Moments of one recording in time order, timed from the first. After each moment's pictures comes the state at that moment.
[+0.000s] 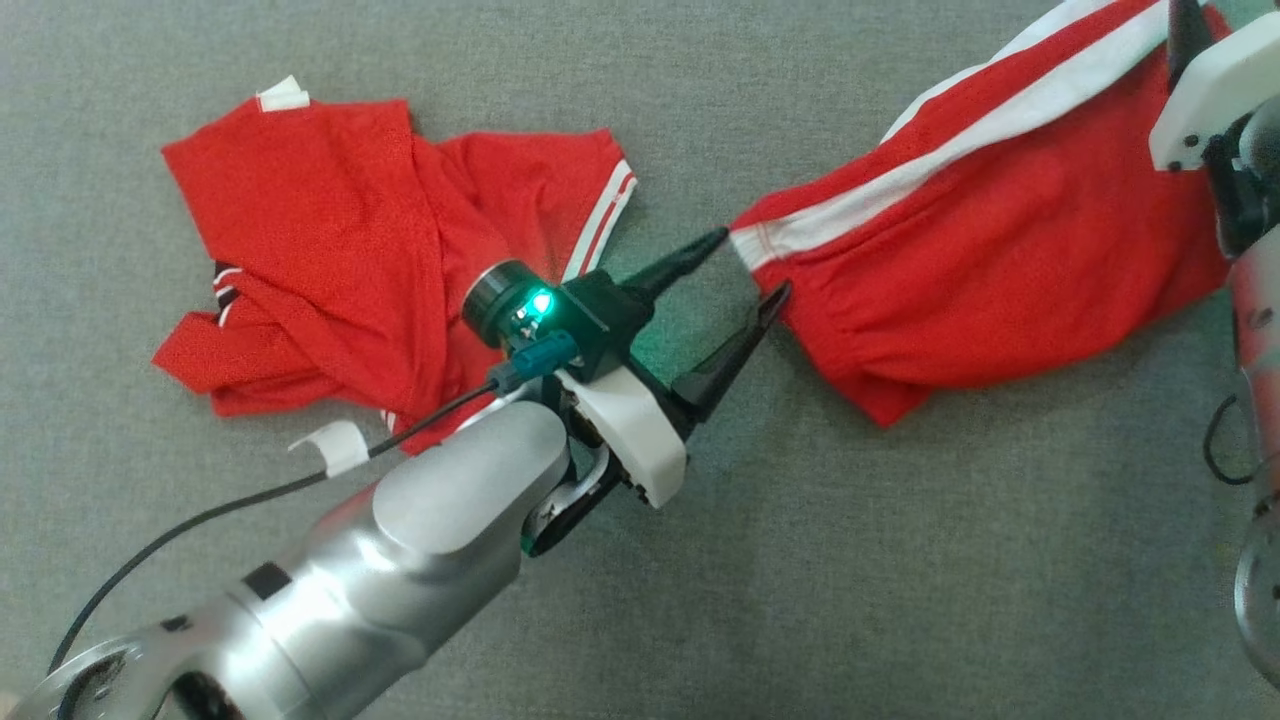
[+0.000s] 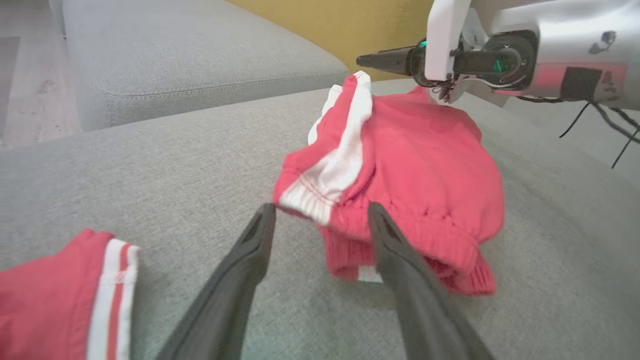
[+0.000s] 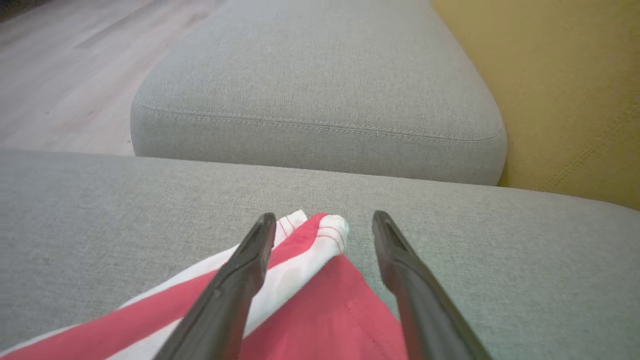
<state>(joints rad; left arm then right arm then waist) -0.86 0.18 -1.18 0.46 -0.76 -0.03 -0.17 -1.03 -0.23 -0.16 1.00 -0.13 0.13 0.05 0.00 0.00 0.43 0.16</state>
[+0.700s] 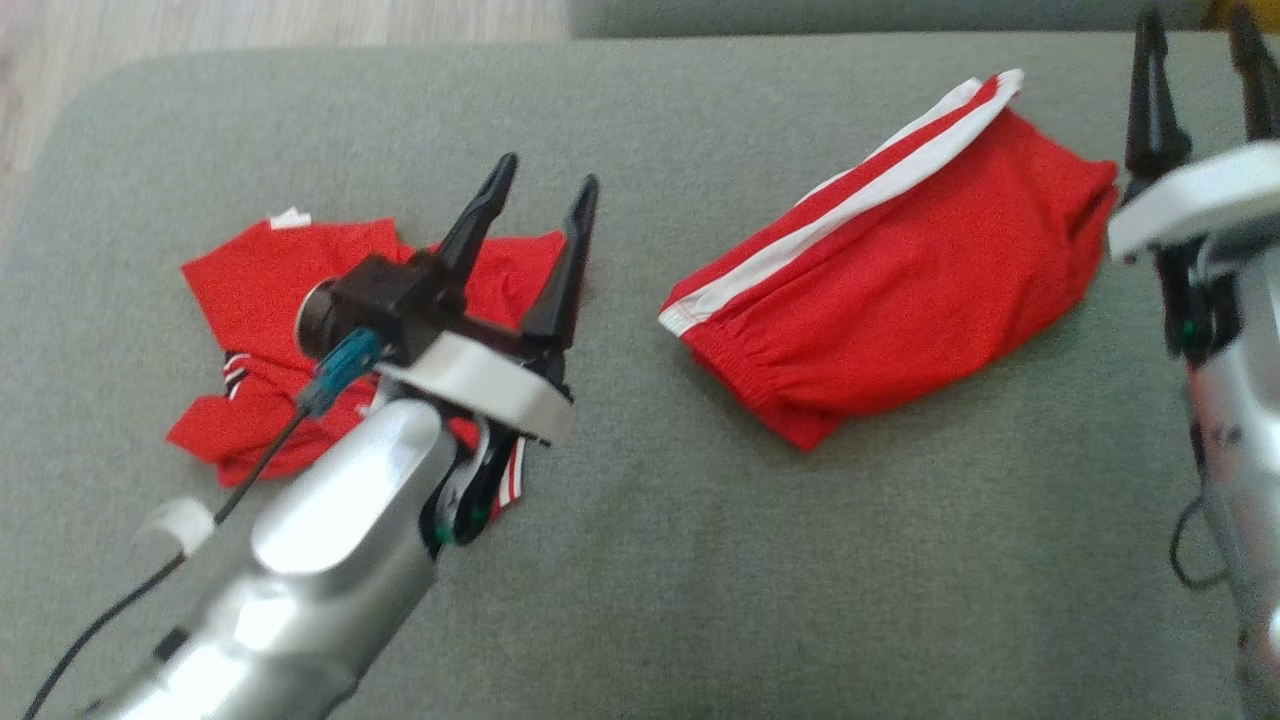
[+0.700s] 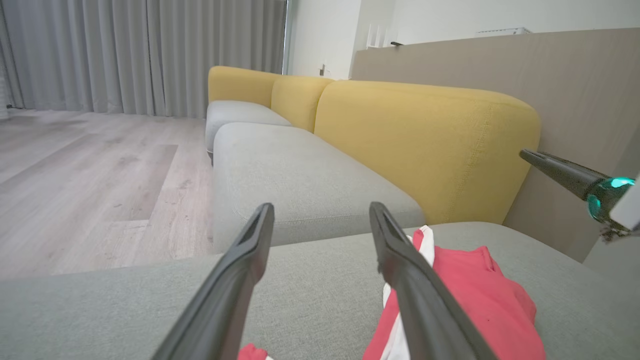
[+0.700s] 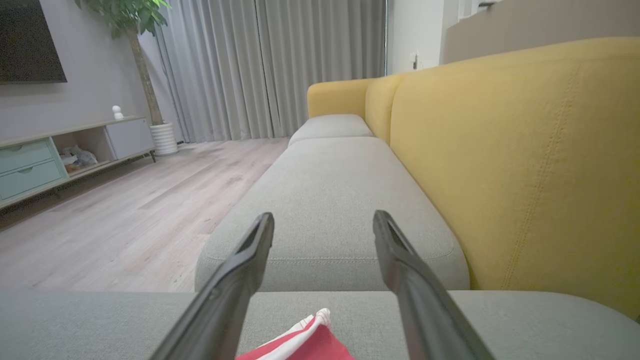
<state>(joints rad) -0.70 0.26 -0.86 0.36 -0.78 0.12 -0.25 -0.79 -0.27 0.07 0.80 0.27 0.13 -0.23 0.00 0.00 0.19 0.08</state>
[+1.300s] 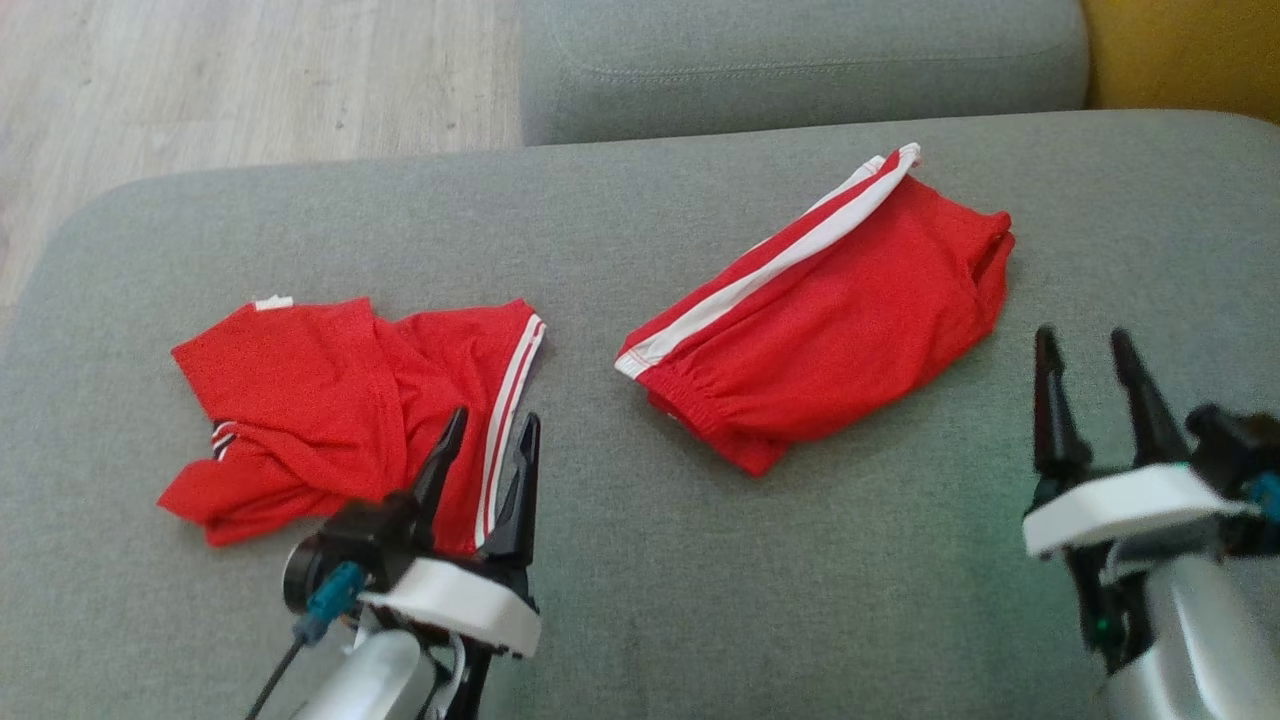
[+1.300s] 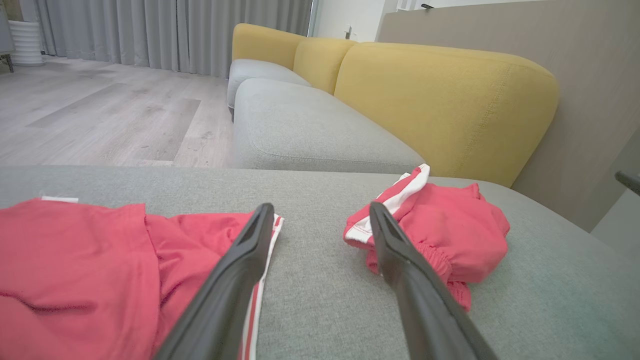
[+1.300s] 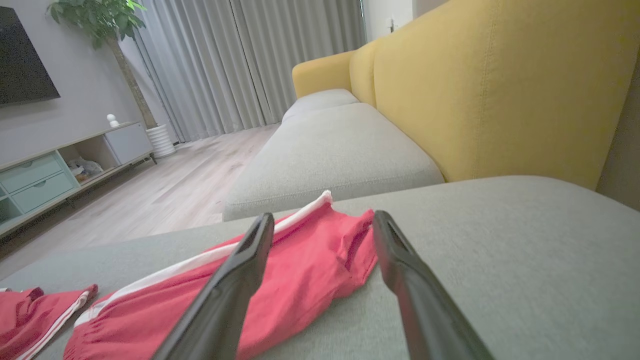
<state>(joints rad) -0.26 0.24 -0.66 0.32 -0.63 0.12 -0.25 -0.19 -0.12 -0.02 0.36 0.28 0.13 -0.17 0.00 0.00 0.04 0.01</state>
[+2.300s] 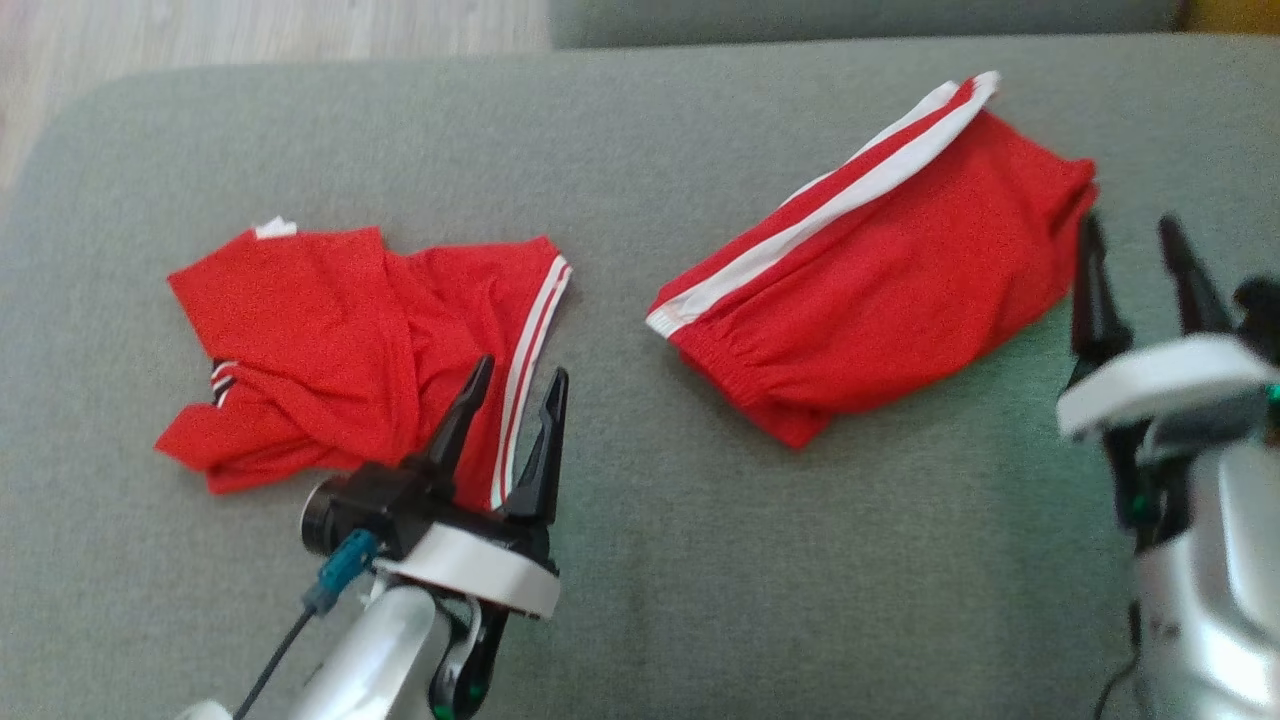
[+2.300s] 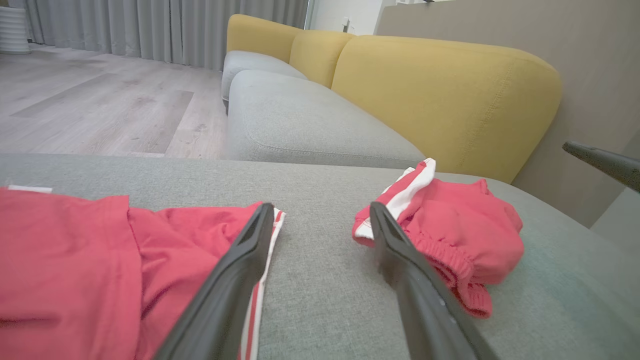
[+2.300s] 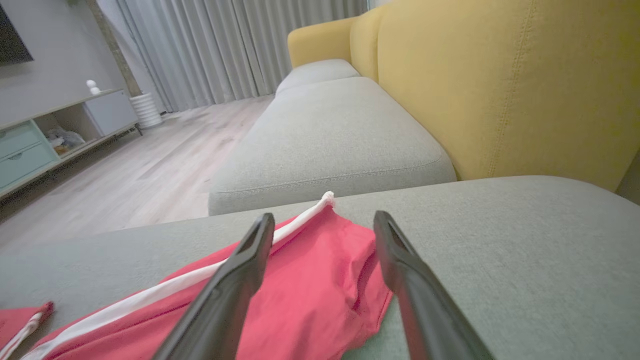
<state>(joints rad) -0.27 0.15 -0.54 0.32 -0.47 0.00 -0.25 -0.31 -0.07 -0.13 0.29 0.18 0.13 -0.01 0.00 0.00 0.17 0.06</state>
